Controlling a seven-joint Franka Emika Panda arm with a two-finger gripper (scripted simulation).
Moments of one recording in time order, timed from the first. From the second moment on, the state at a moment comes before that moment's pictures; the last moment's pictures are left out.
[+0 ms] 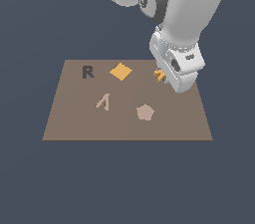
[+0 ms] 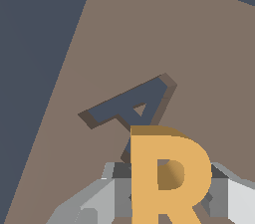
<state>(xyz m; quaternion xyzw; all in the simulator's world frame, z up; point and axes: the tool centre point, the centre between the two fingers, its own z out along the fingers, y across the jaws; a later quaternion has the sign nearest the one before) -0.070 0.125 0.033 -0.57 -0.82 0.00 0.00</state>
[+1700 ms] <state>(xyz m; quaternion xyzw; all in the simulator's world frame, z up) -0.130 -0.072 0.038 -0.11 -0.99 0.00 0.00</state>
